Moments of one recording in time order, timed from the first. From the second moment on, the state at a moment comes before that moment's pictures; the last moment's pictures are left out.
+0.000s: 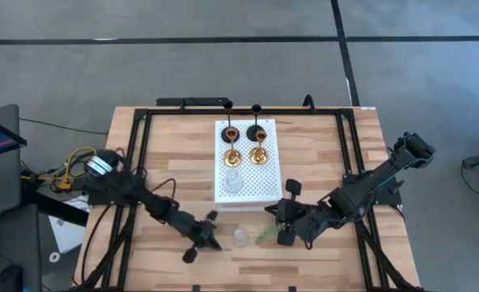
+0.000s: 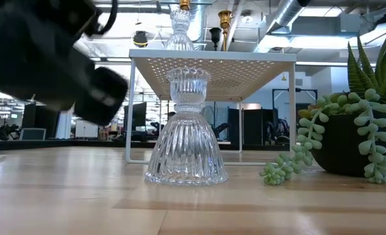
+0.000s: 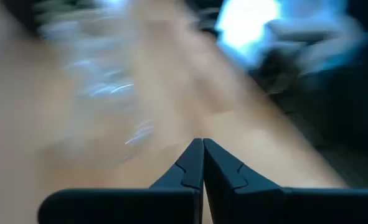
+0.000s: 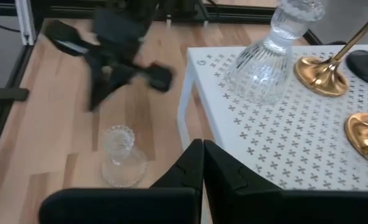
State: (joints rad) left arm -0.56 1.62 0.52 0.88 -0.03 -0.19; right arm 0.61 1.47 1.14 -0.43 0.71 0.41
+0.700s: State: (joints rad) left arm -0.58 1.56 0.46 0.85 -0.62 -0.18; right arm 0.60 1.47 1.14 -0.42 0.74 0.41
